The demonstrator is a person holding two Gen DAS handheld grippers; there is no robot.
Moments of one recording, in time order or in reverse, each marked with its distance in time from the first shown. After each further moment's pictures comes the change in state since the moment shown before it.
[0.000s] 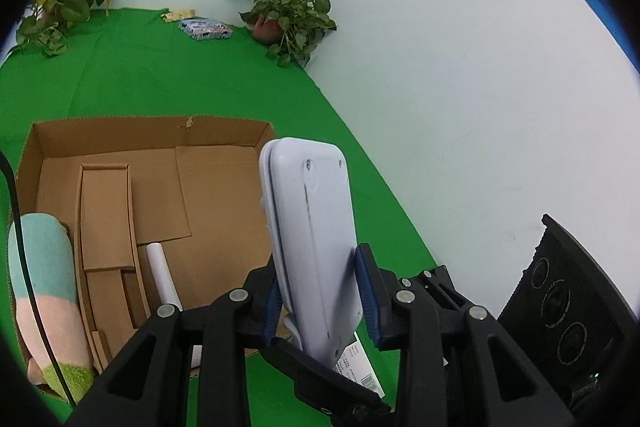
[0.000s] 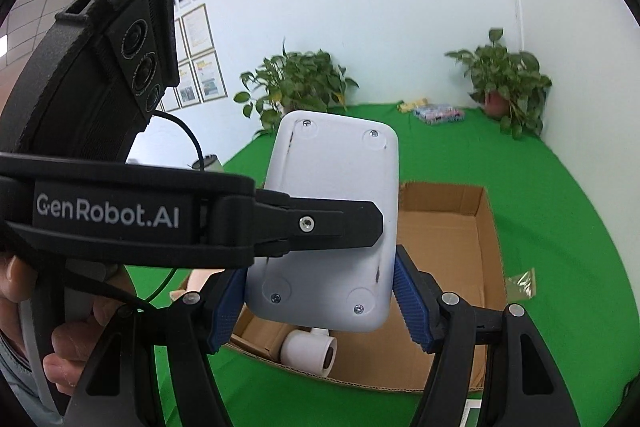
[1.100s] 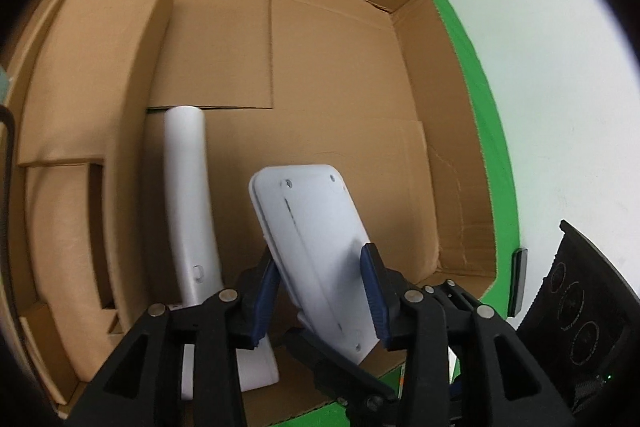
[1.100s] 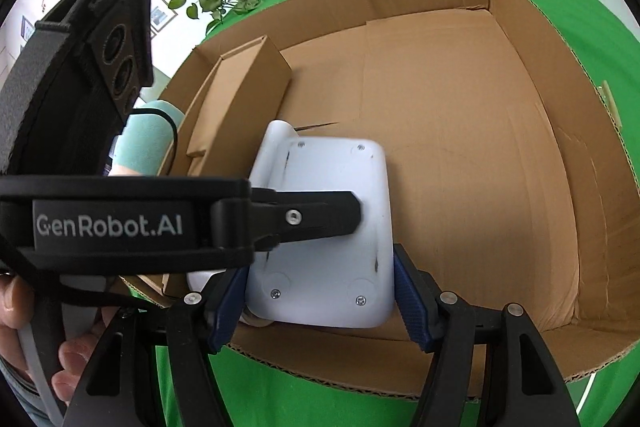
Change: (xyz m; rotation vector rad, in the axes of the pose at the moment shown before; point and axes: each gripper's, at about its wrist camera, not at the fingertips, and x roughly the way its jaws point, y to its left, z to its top) left arm 0.148 0.115 -0.052 -0.287 0.353 0.227; right arm 0.162 -0.083 -0.113 0.289 0.432 0.083
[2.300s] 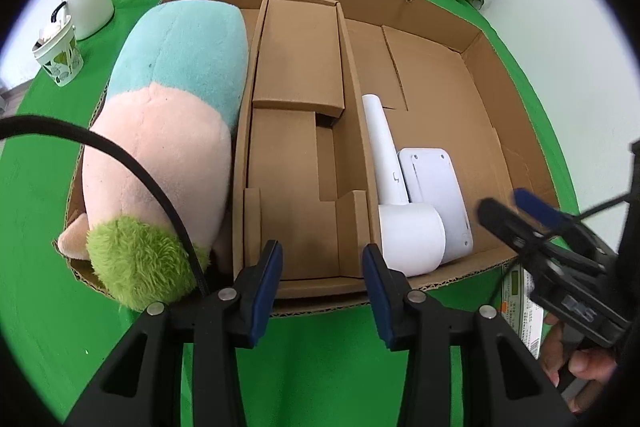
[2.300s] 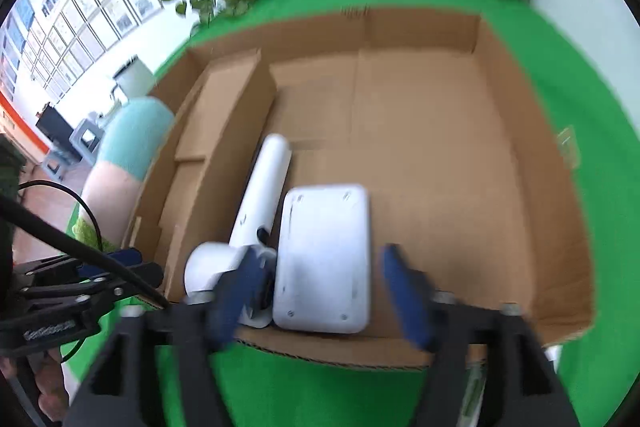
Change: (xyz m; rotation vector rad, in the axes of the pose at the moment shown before) left arm -0.087 0.055 -0.089 0.001 -0.223 0.277; right arm -0.035 0.041 -0.006 -0.084 -0.115 -0.206
